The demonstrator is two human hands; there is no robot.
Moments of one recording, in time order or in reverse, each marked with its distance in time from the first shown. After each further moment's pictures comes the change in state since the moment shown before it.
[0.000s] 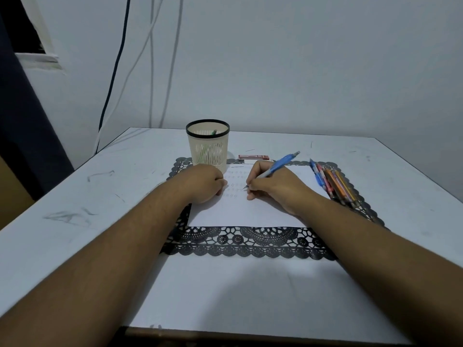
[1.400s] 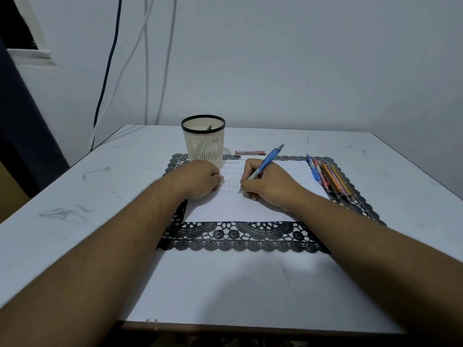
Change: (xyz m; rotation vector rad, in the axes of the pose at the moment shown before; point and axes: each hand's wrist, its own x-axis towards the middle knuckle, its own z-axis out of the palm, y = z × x) left_hand 0.001 -0.001 0.003 0.002 -0.001 -0.008; right_hand -0.005 0.006 0.008 -0.161 -0.008 -0.044
